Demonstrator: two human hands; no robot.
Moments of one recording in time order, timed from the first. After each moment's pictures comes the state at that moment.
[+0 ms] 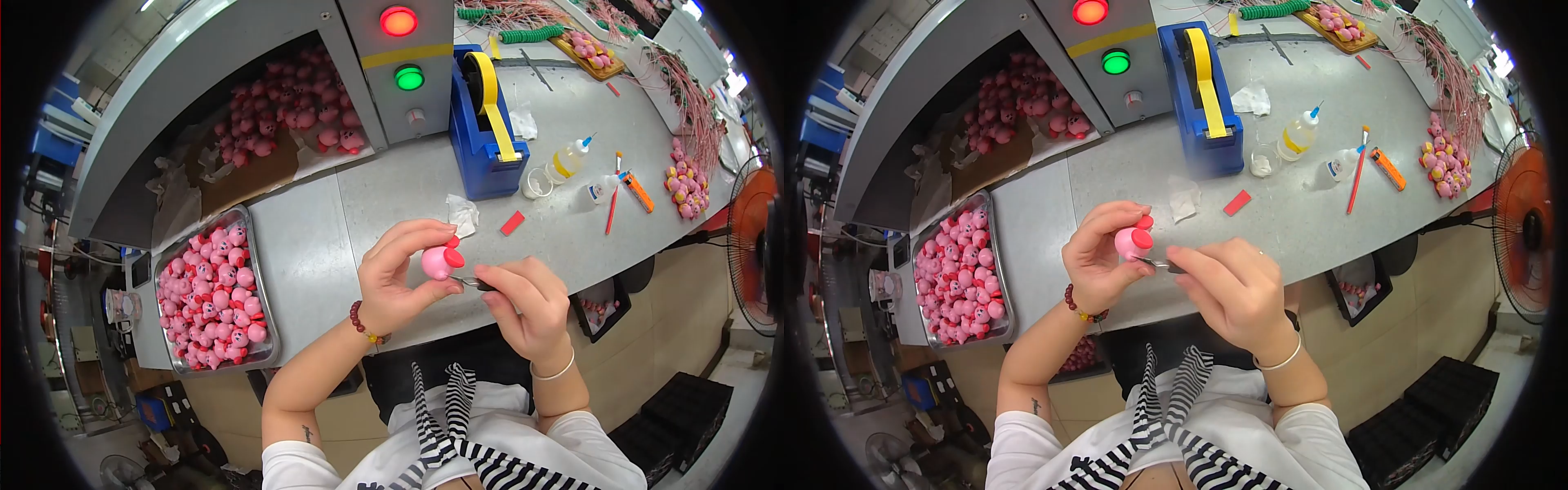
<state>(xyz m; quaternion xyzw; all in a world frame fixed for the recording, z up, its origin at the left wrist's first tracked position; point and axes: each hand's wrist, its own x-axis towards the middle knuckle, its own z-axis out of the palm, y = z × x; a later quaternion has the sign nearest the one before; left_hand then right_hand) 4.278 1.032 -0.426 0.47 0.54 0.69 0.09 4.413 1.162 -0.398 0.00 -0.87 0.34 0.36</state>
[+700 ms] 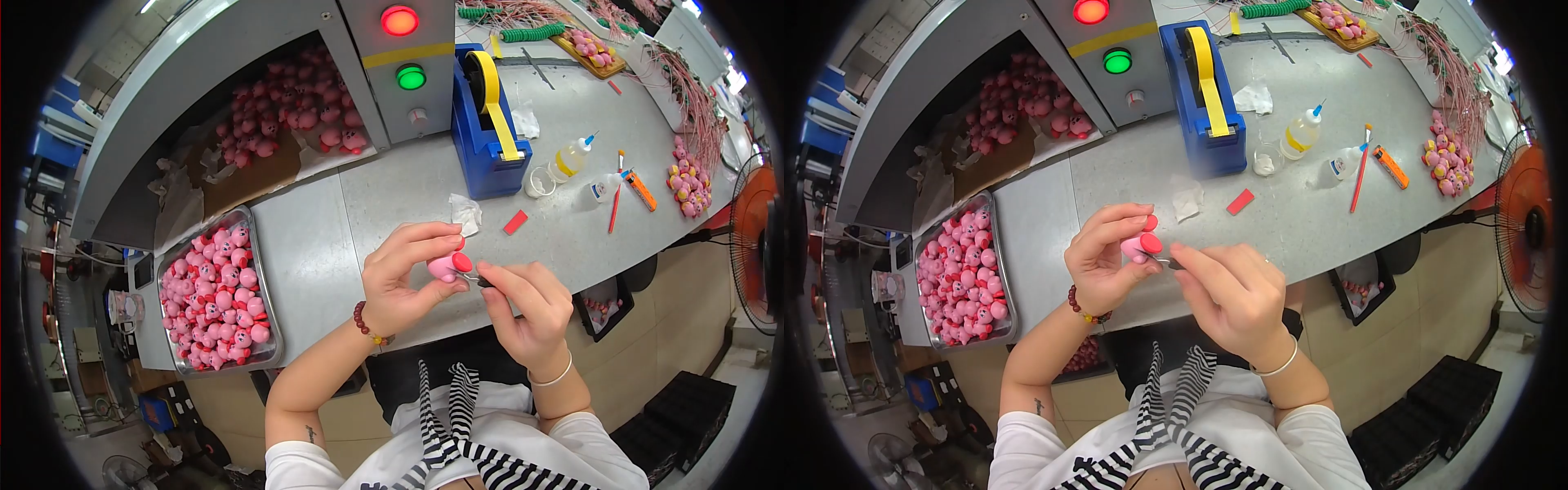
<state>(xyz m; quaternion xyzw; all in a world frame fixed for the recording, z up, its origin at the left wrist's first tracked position) 4.281 1.033 -0.425 0.48 0.56 0.67 0.05 4.412 1.153 -0.397 -0.03 -0.87 0.30 0.39</state>
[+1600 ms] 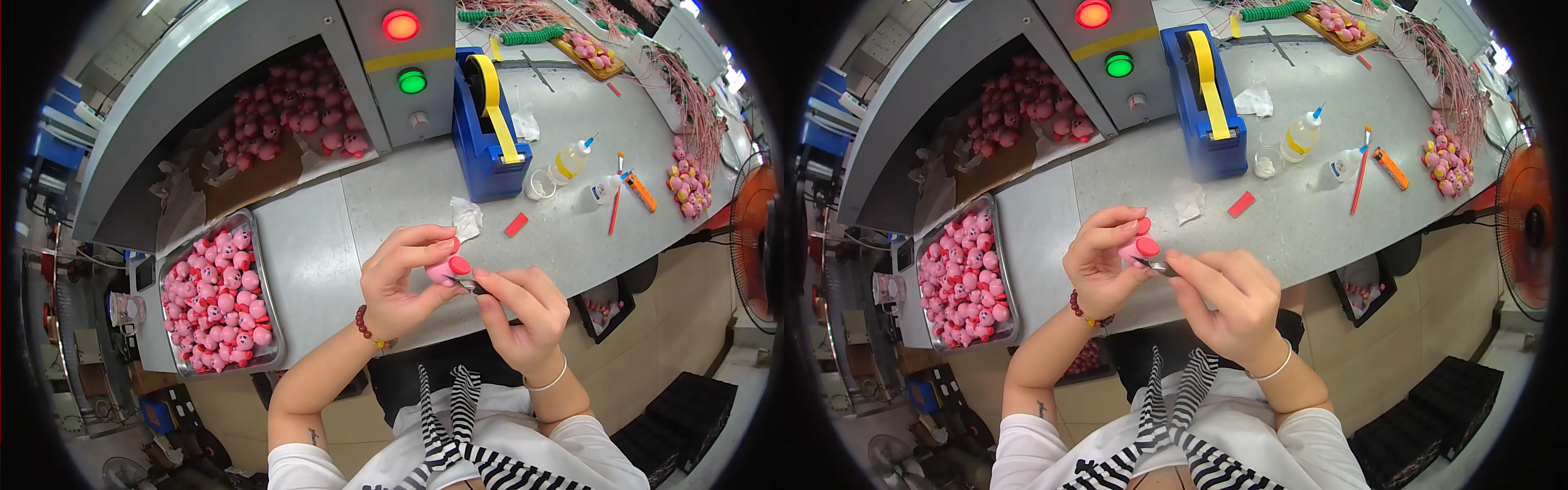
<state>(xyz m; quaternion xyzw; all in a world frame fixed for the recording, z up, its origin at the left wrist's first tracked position) 4.283 1.031 -0.425 0.48 0.55 0.69 0.03 4.412 1.146 -0.399 -0.04 -0.86 0.33 0.40</state>
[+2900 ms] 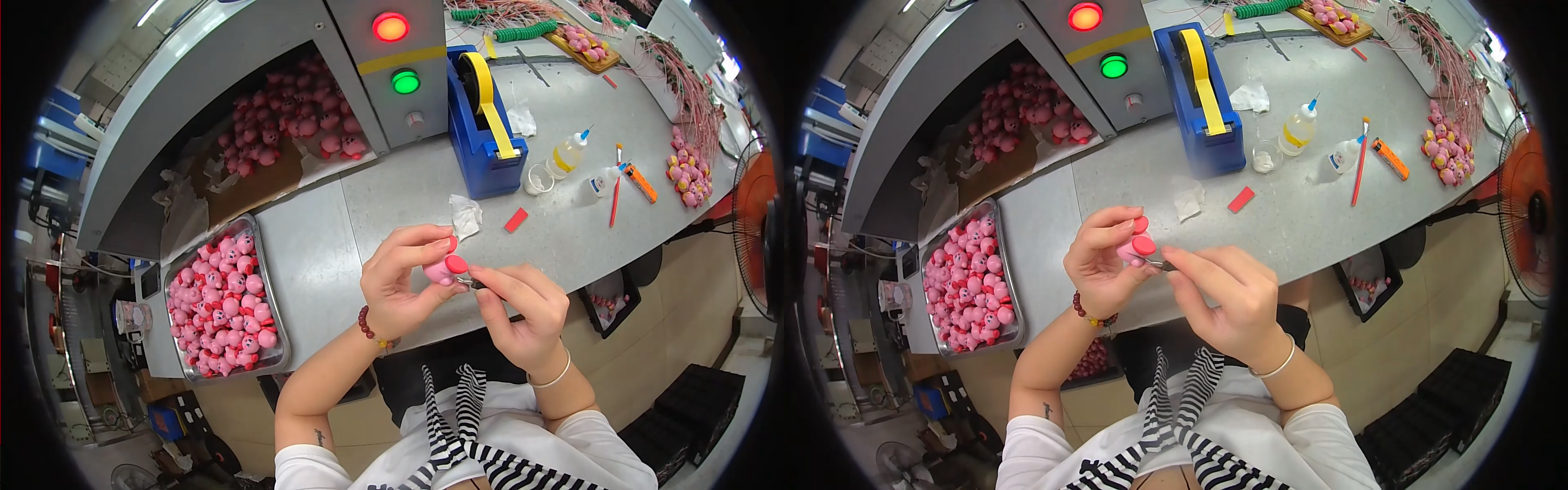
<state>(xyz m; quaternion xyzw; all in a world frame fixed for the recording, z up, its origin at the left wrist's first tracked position) 4.284 1.031 -0.426 0.49 0.52 0.70 0.02 4.412 1.142 -0.395 -0.06 -0.84 0.37 0.39</state>
